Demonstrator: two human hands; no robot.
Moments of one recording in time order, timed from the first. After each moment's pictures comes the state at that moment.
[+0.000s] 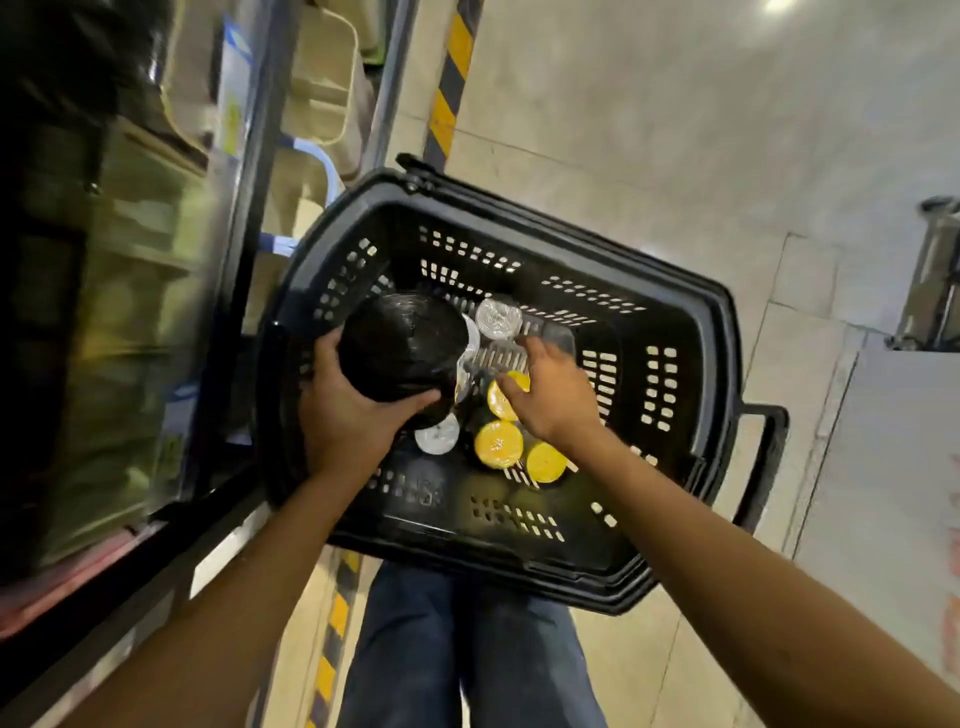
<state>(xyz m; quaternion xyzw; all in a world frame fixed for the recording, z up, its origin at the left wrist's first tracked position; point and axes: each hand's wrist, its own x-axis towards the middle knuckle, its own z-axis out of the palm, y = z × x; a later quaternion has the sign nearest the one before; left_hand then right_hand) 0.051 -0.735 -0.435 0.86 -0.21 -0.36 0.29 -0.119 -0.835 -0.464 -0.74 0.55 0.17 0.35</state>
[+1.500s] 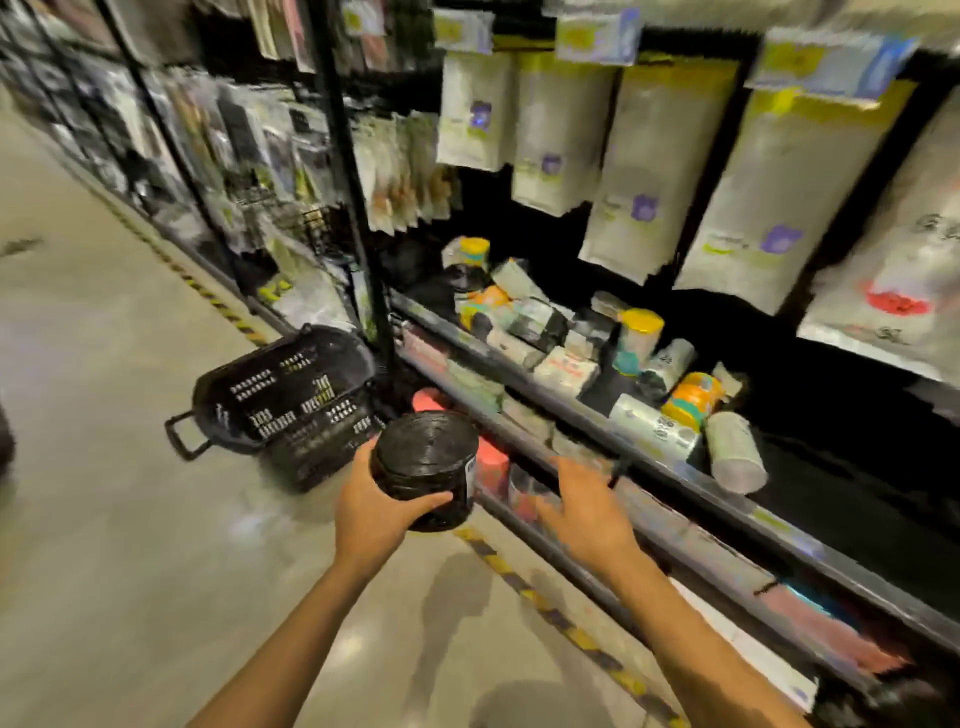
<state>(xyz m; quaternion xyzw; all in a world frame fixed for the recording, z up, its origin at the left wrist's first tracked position) -0.395 -0.108 -0.030 0.68 0.47 0.33 0.45 -0.216 -0.246 -0.005 -0.86 -0.45 0.16 0.17</state>
